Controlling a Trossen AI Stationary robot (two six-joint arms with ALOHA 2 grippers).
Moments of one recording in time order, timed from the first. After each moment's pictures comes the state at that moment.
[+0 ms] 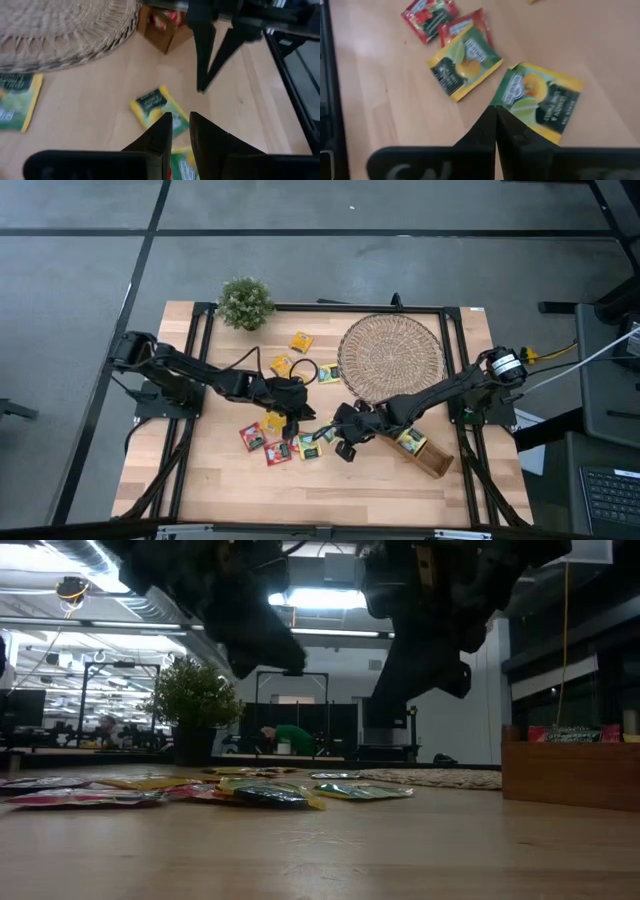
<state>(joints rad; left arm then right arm) -0.13 1.51 0.78 0.15 0.01 -0.34 0.33 1.75 1.07 -0.23 0.15 0.76</state>
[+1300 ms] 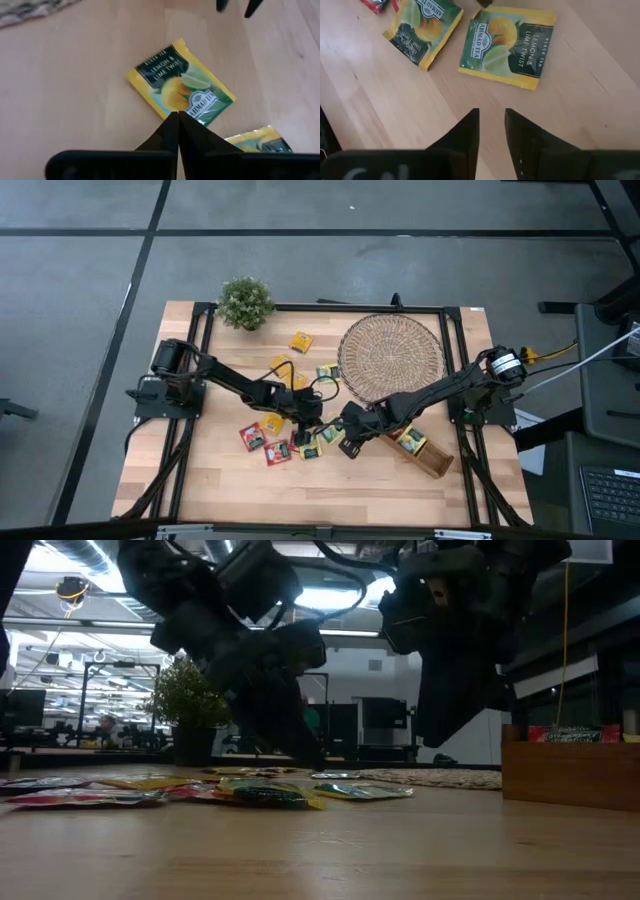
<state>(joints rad) -0.11 1.85 0.86 0.24 0.05 -0.21 0.31 1.75 1.07 -0.40 0.04 0.98</state>
